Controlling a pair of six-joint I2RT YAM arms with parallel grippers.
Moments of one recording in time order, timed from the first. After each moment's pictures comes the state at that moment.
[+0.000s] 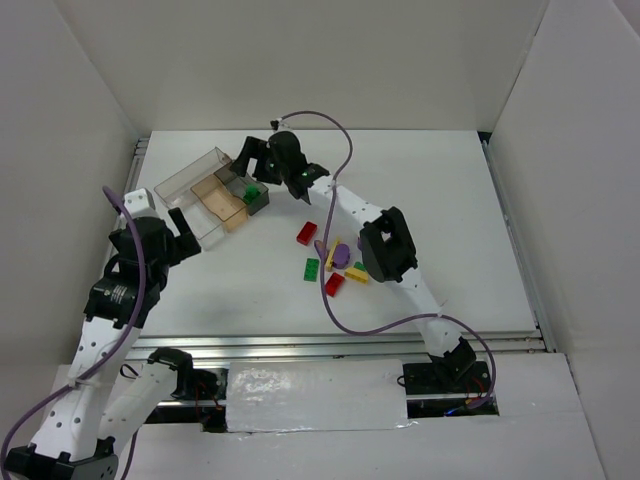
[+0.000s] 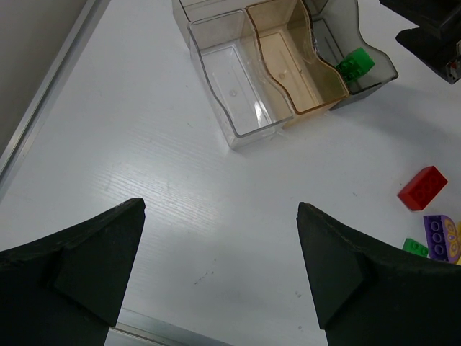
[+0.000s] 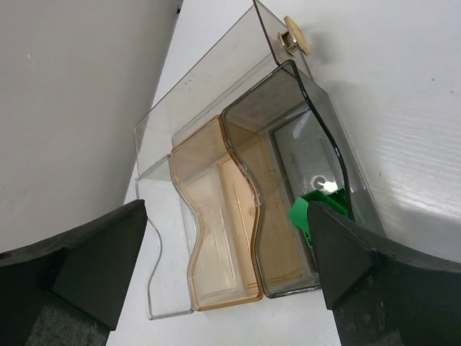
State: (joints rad) left arm -0.19 0.72 0.91 -0.71 -0.44 -0.42; right arm 0.68 2.56 2.35 -0.11 -0.11 0.76
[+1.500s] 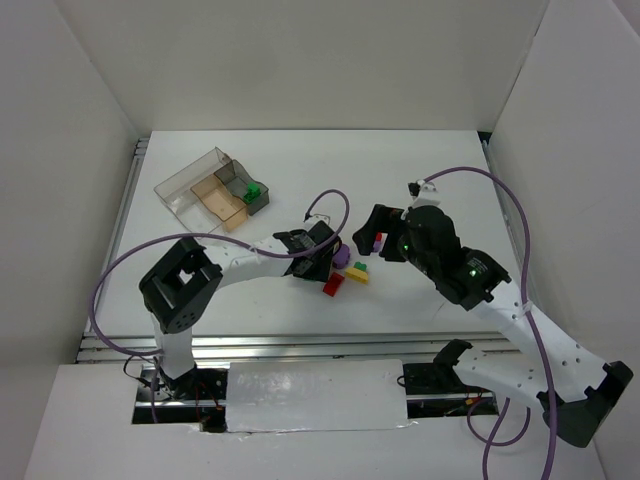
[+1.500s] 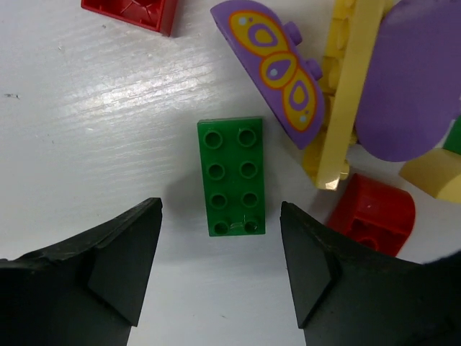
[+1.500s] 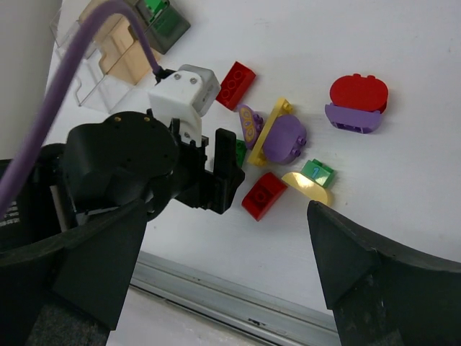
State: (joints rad) left arm -0.85 1.84 1.20 -0.44 -0.34 -0.59; right arm 0.68 0.91 0.99 -0.57 0.23 0.65
